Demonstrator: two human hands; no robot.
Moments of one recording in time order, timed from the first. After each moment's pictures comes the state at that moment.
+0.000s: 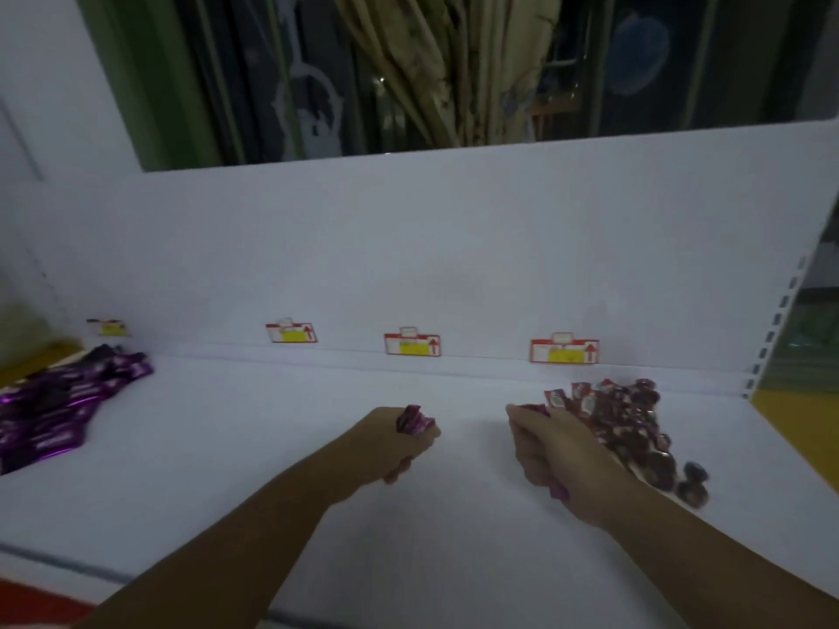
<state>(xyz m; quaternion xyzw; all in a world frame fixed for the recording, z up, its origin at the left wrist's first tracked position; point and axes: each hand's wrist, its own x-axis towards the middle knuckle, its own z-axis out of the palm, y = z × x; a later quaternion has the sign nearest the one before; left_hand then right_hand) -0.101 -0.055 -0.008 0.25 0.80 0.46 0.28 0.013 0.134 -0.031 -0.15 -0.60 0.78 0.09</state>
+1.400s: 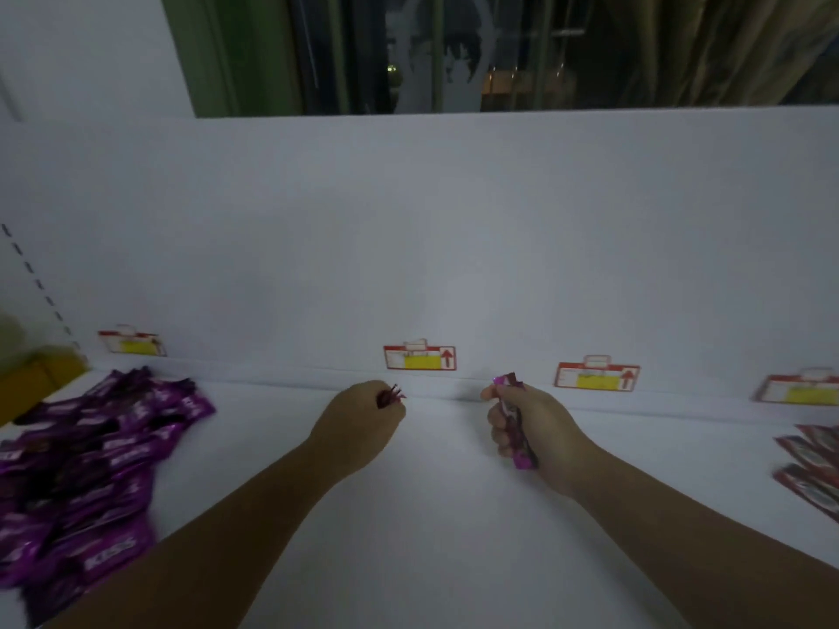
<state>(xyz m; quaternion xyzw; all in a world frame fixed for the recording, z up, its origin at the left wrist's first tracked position) -0.362 -0.203 -0.031 0.27 0.88 0.38 0.06 -0.249 -0.023 -0.037 -0.24 -0.61 0.75 0.10</state>
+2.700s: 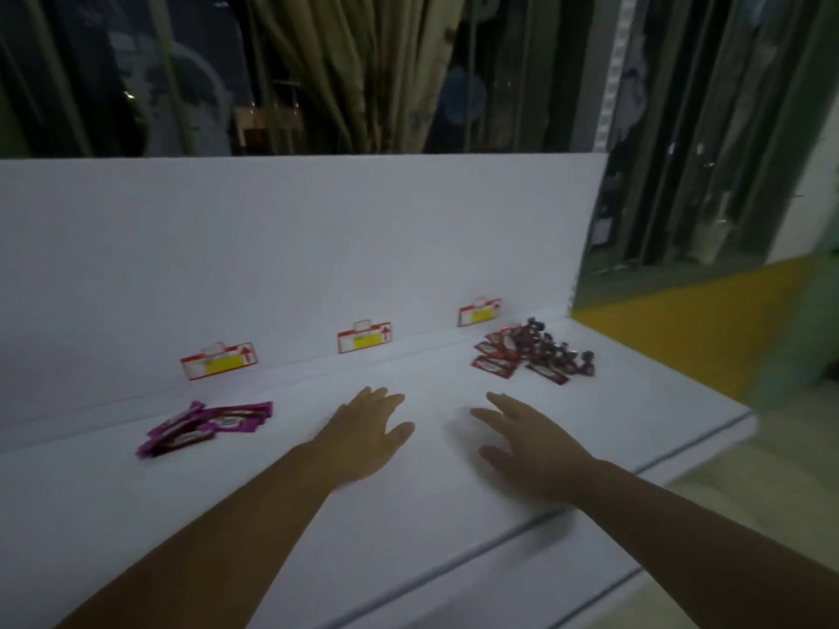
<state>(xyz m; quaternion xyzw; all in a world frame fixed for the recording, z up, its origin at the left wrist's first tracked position) -0.190 -0.120 -0.039 0.62 0.77 0.13 0.09 0.035 -0.008 -0.055 -0.31 -0.95 0.04 0.10</state>
